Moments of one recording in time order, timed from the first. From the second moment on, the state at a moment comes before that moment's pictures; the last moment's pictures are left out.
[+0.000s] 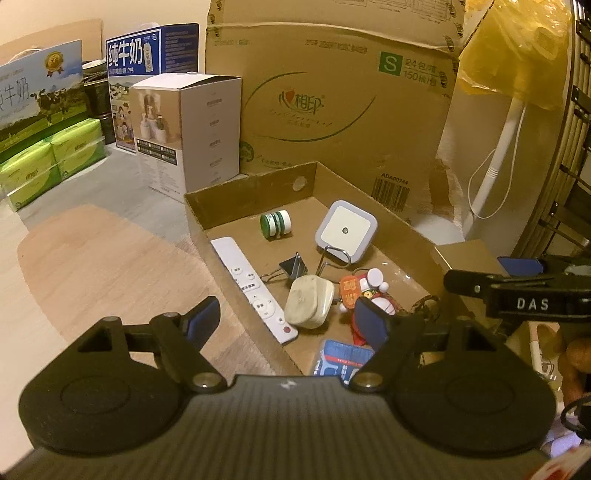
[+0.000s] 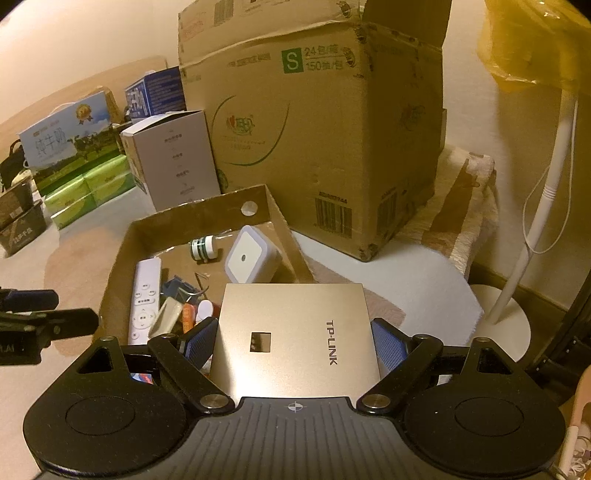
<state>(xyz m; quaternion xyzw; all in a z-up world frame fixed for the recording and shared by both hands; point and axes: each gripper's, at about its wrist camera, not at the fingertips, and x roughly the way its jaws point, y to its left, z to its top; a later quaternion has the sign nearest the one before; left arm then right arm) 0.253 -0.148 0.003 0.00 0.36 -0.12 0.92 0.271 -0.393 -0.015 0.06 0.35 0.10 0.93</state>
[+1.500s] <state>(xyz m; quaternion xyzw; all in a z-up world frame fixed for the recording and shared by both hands) 0.194 -0.123 0.020 -0.01 0.36 -0.07 0.93 0.225 -0.394 0.009 0.12 0.35 0.08 0.93</state>
